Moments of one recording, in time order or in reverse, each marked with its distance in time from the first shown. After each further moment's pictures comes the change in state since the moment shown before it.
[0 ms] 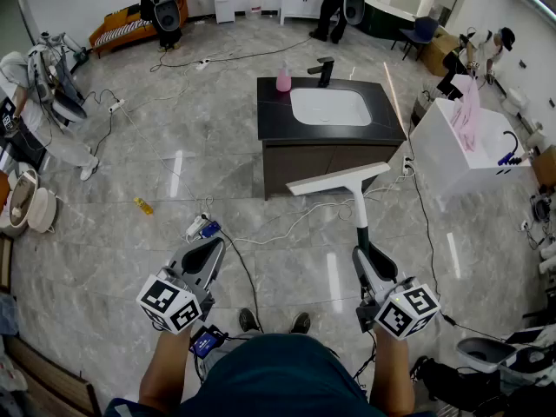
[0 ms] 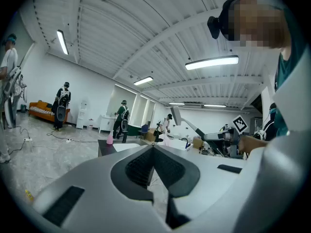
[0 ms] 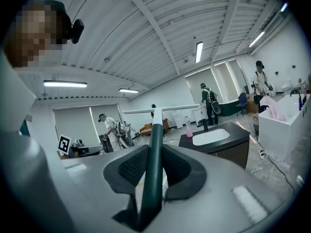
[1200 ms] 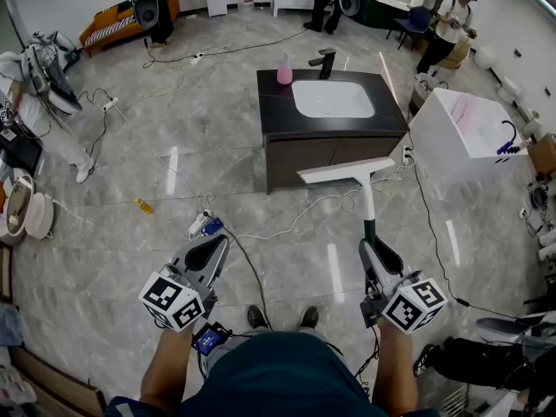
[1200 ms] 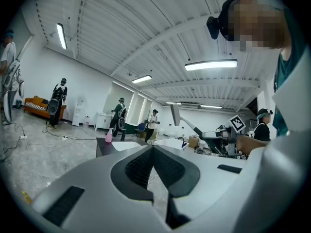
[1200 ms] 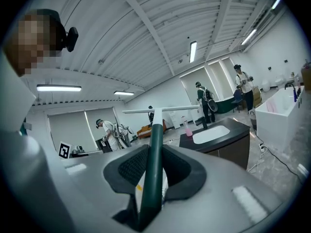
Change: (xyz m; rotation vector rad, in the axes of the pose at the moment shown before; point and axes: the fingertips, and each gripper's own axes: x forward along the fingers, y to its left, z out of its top) left arm -0.008 0.040 -0.003 -0.018 0.015 -0.057; right arm 0.027 0.022 -0.002 0.068 -0.023 -0.043
